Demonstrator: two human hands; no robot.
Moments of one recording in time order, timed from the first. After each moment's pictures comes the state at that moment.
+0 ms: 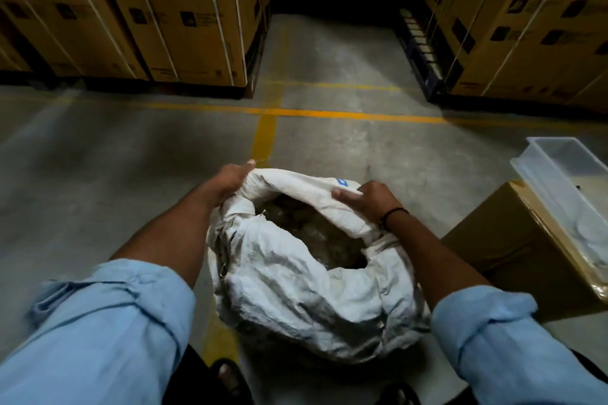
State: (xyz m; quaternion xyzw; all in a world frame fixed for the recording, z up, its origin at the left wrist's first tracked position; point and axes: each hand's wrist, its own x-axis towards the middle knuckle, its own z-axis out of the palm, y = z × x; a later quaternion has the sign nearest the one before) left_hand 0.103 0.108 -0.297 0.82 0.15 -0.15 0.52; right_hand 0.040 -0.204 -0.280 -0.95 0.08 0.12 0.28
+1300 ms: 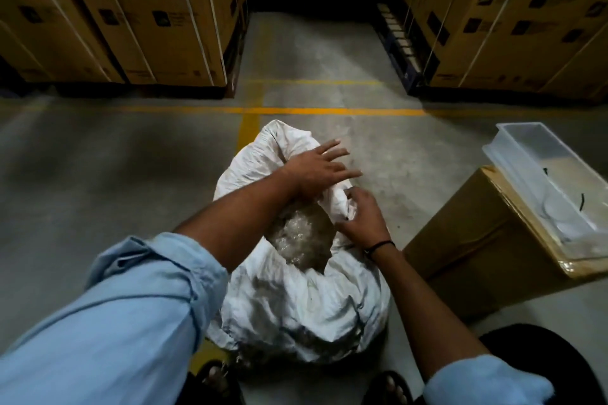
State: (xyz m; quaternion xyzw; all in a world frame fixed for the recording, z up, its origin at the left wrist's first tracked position) left_hand 0.105 -0.066 -0.262 0.82 -0.53 0.02 -0.22; right_hand -0.026 -0.210 -0.299 -0.91 0.05 -0.05 0.40
